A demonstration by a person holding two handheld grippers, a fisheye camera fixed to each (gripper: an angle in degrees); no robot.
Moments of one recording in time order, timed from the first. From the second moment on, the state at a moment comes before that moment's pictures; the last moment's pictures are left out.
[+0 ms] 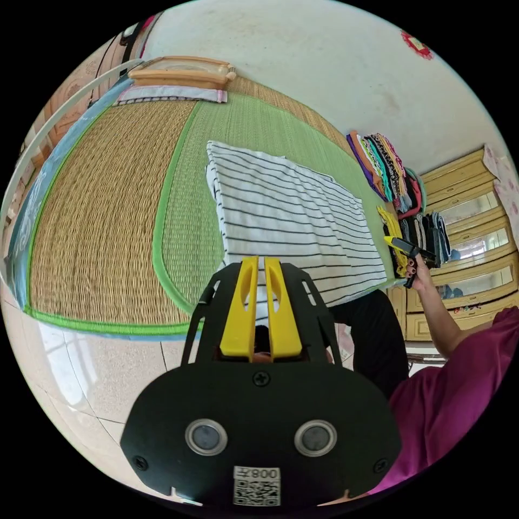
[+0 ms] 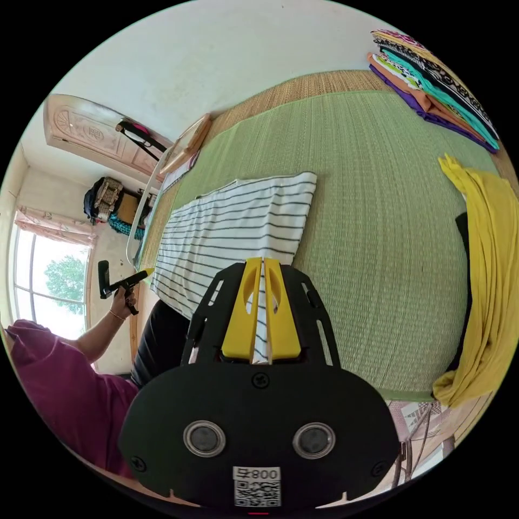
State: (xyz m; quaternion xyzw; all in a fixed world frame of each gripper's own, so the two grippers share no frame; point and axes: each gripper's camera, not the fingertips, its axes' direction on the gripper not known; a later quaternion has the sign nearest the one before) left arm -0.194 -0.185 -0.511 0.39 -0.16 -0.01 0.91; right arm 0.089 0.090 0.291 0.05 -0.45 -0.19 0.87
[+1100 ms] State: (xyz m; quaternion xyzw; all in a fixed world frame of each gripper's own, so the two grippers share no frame) left arm -0.148 -0.085 -0.523 0.37 -0.19 -0.07 0.91; right arm 0.139 0.170 0.373 -0.02 -0.53 -0.14 0.84
